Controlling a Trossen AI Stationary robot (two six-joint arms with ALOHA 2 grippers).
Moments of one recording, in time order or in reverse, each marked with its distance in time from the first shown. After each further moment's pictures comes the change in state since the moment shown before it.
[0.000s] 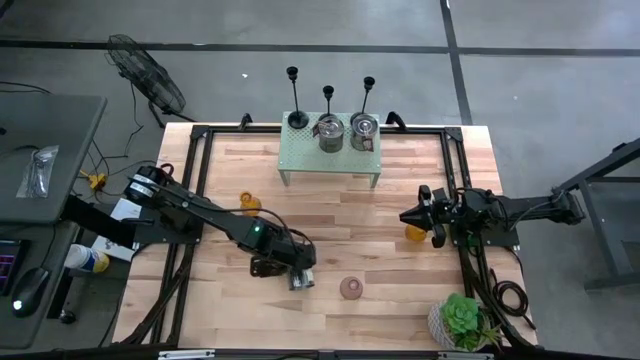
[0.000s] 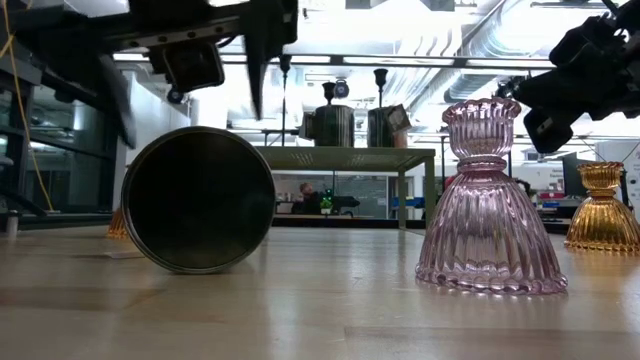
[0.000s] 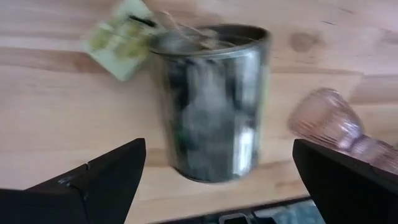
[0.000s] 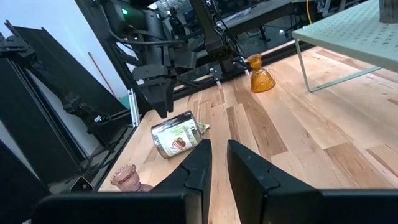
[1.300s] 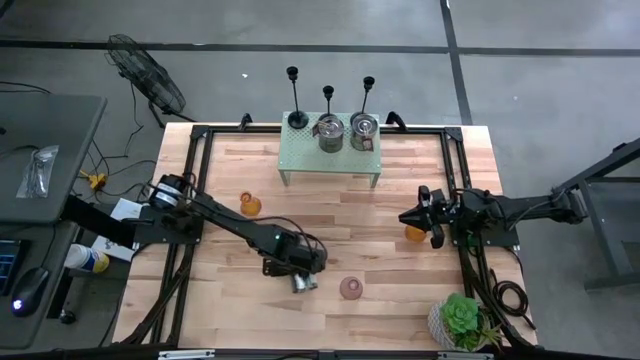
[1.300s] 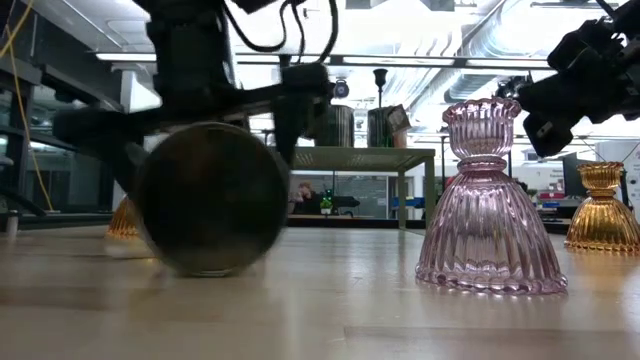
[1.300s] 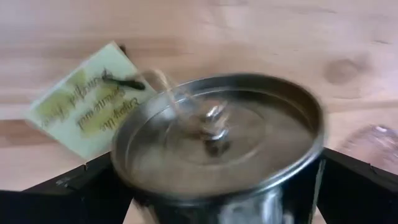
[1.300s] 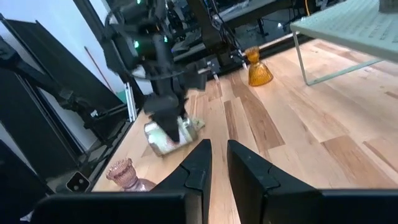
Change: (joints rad) left arm 0.027 0.184 -0.001 0.121 -0.004 0.106; right arm 0.000 0.041 0.000 0.005 0.000 0.000
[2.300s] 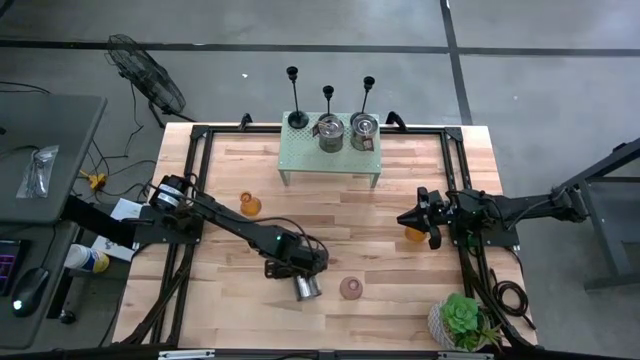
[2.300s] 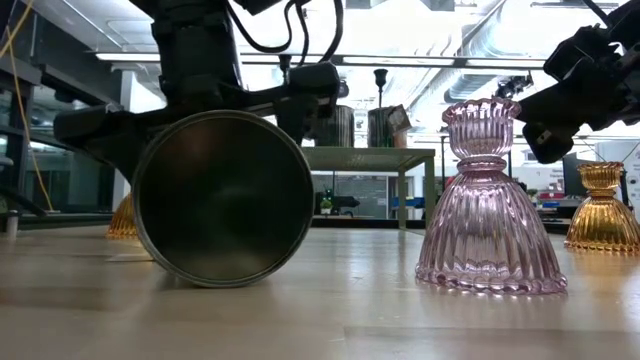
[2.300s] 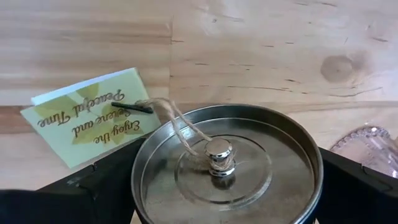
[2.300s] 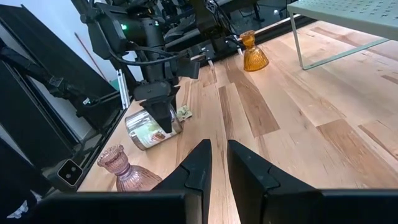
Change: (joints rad) left arm 0.000 0.020 0.001 0.037 0.006 -0.042; right arm 0.000 0.055 0.000 -0.002 0.000 0.000
